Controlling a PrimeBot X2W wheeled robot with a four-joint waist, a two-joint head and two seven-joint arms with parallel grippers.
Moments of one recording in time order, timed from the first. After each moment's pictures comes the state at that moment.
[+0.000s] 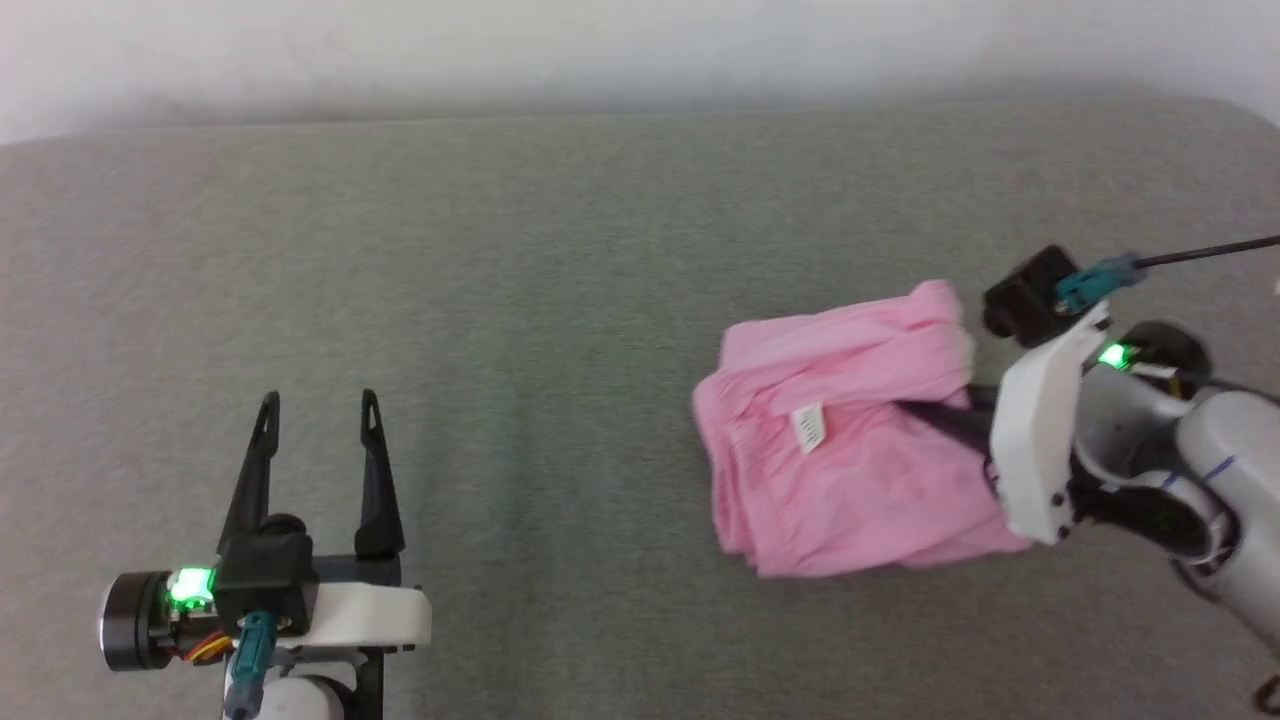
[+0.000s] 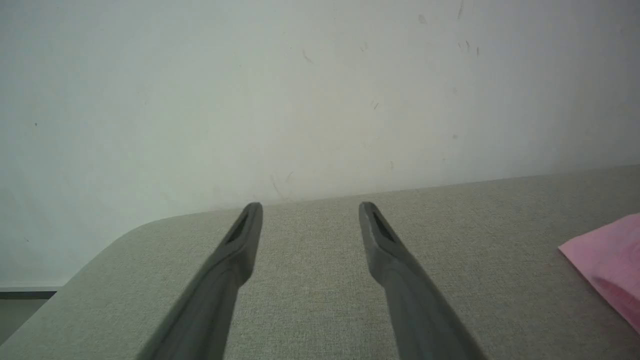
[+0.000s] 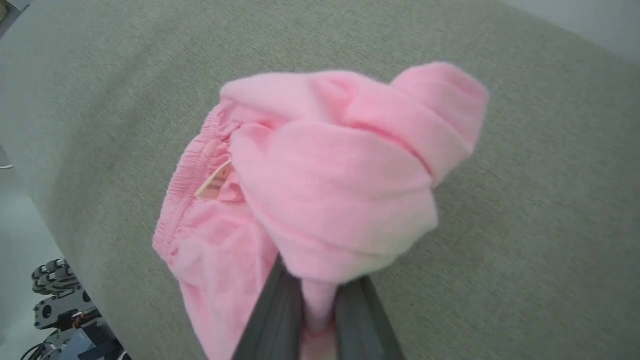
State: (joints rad) left arm -0.03 0.17 -0.09 -0.04 -0.02 0.22 -0.26; right arm -0.67 -0.65 0.81 0.16 0.97 0.13 0.50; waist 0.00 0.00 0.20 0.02
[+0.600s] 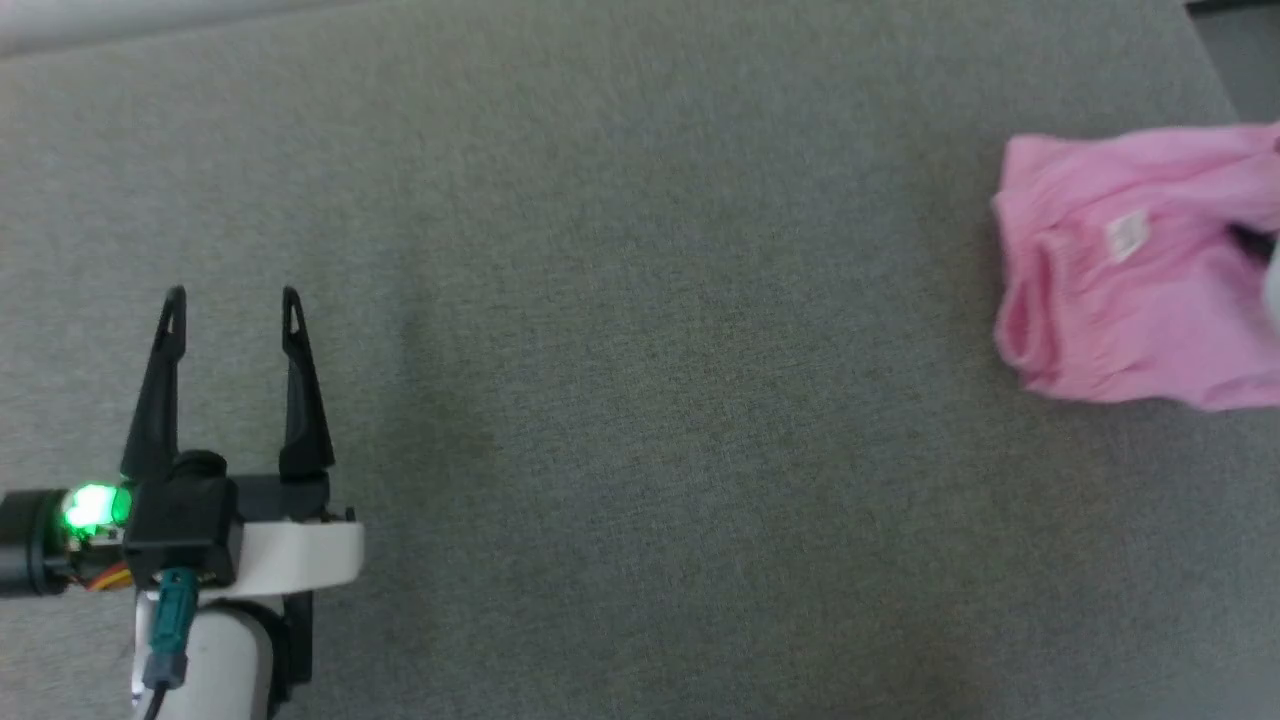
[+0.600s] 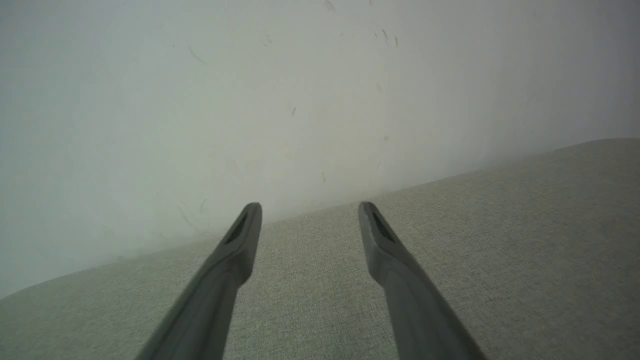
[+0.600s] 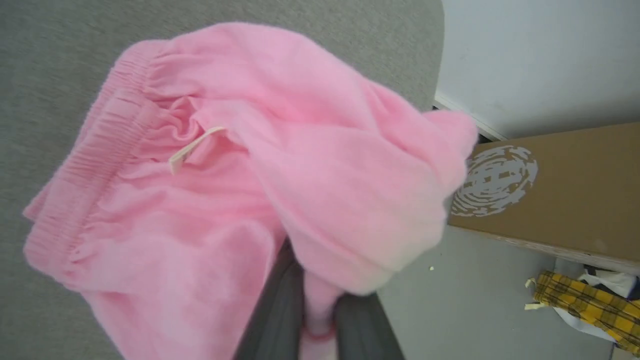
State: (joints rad) left arm -0.11 0.26 -0.06 -0.14 0.01 0.22 -0.26; right arm -0.88 -0.91 0.81 0.35 0.74 0.13 0.47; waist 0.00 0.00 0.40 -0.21
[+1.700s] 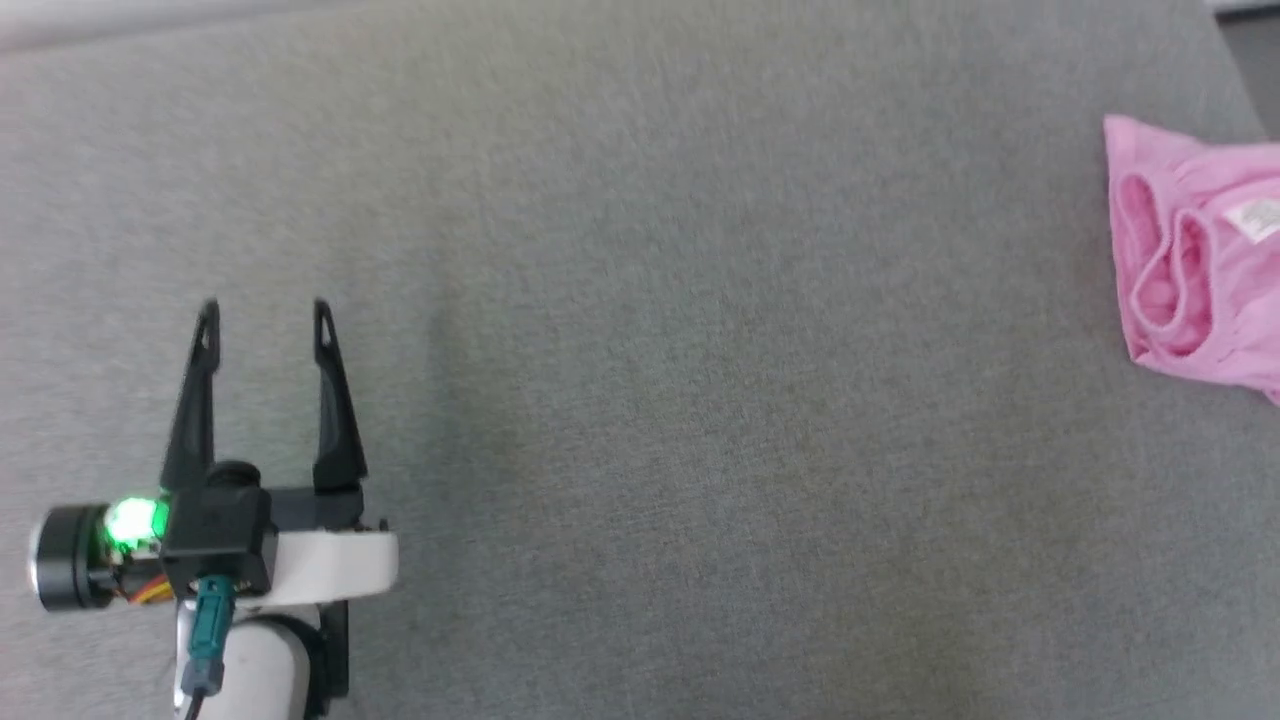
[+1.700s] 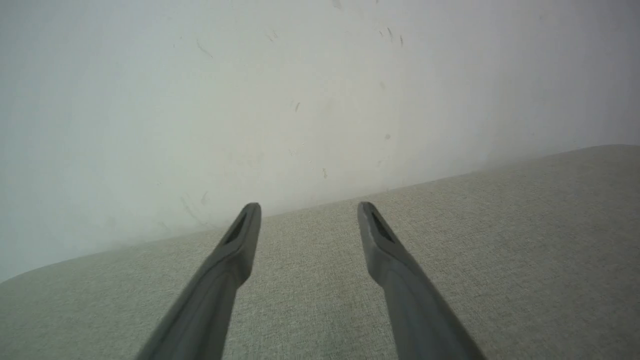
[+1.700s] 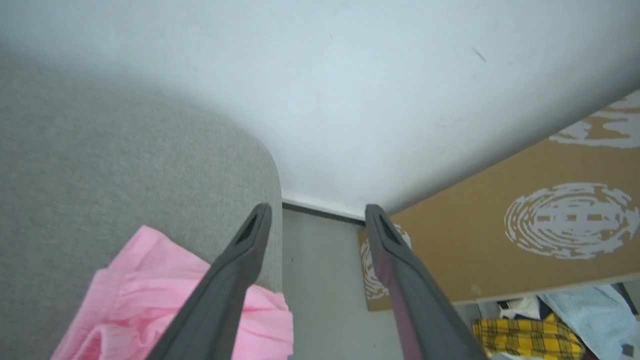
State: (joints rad) left arm -0.11 0.25 -0.11 -0.14 -0.01 0.27 -0.26; right arm -1.03 -0.80 0.57 0.80 0.49 0.13 -0.01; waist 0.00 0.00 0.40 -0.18
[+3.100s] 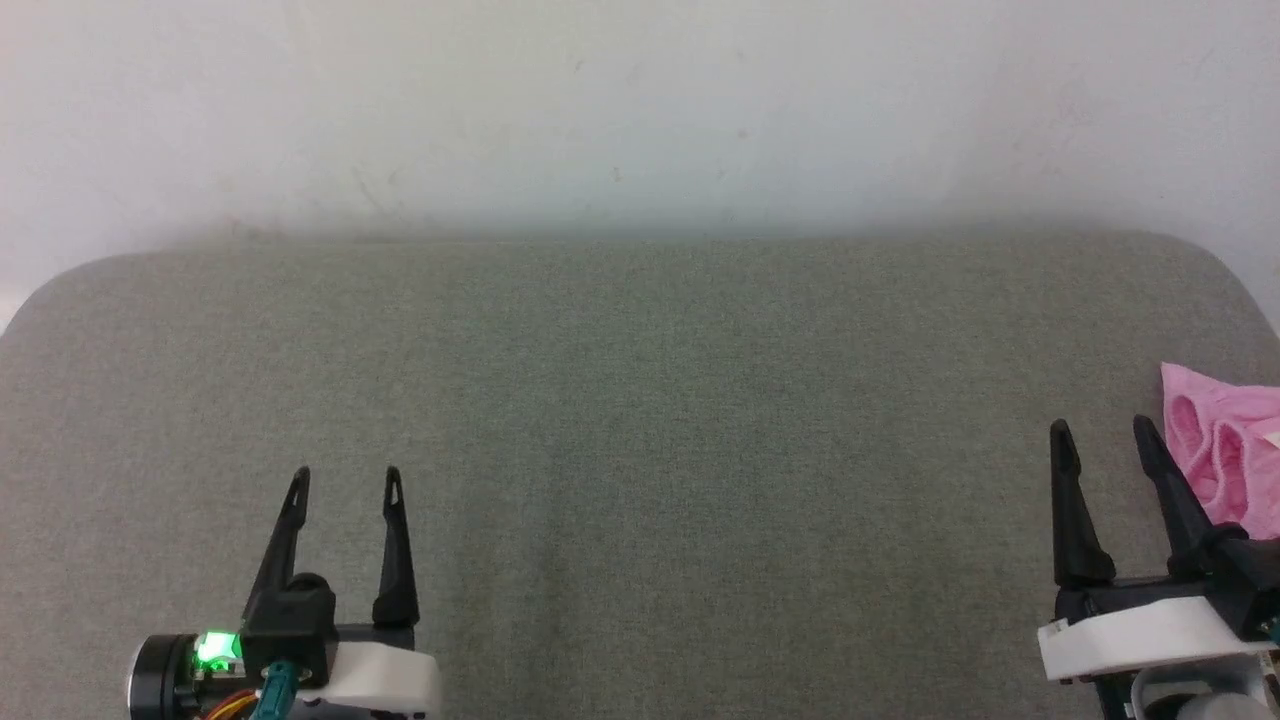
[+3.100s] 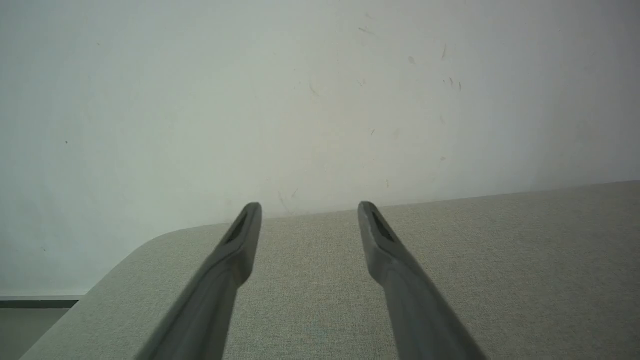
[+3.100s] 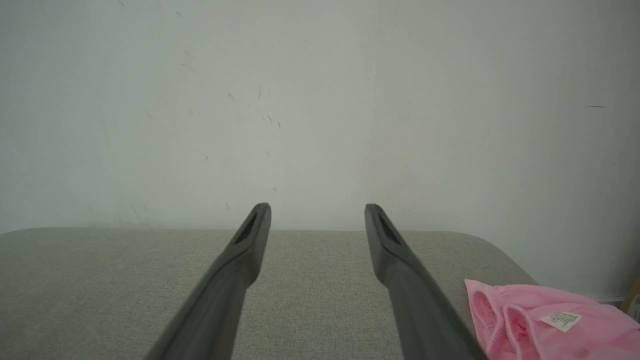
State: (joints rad) left arm 0.06 0.16 -0.10 0.00 -0.02 0.18 -0.26; right arm 0.03 -0.06 -0.10 0.02 0.11 0.13 -0.26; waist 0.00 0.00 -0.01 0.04
